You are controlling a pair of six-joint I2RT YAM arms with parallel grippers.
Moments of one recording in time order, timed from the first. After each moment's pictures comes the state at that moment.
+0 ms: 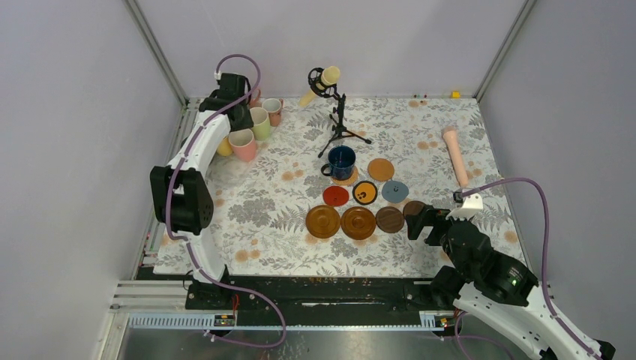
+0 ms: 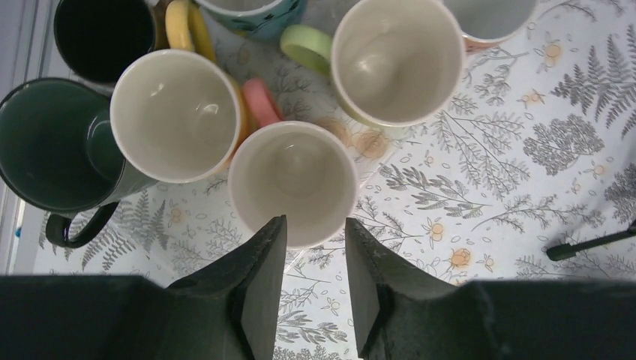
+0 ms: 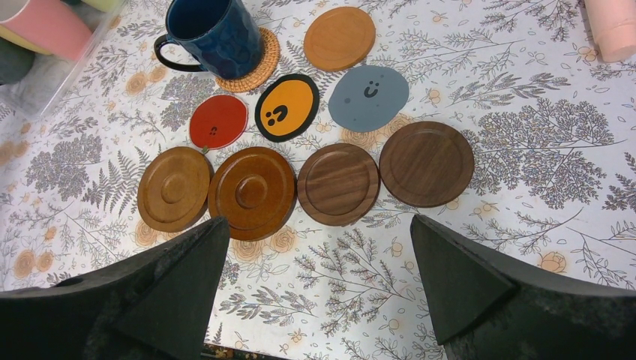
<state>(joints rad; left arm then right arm) -0.14 1.86 1.72 -0.69 -0.25 -0.31 0.85 0.25 0.62 -0.86 0.58 0.60</state>
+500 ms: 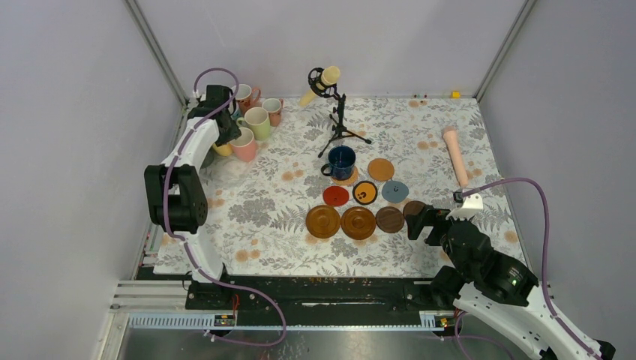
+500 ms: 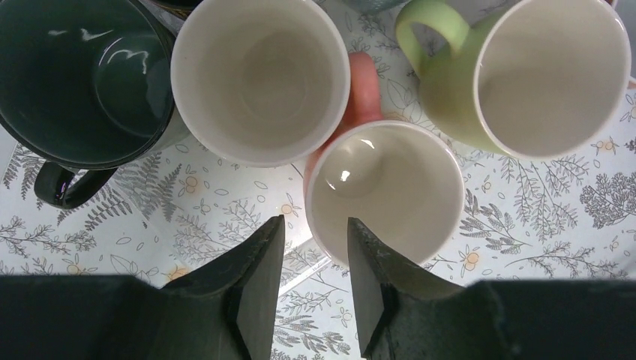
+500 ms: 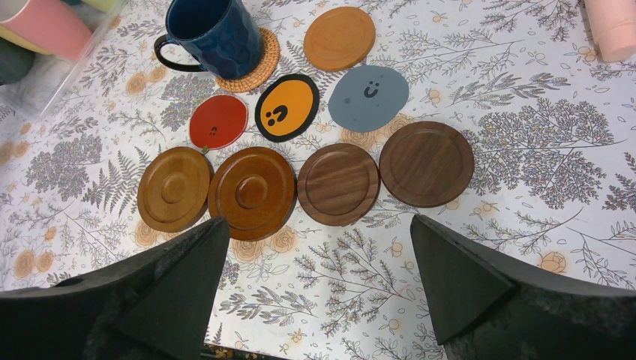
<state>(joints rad) -0.03 1.86 1.59 -0.67 -0.25 -0.49 0.85 0.25 0.62 -0.86 0.58 0.60</state>
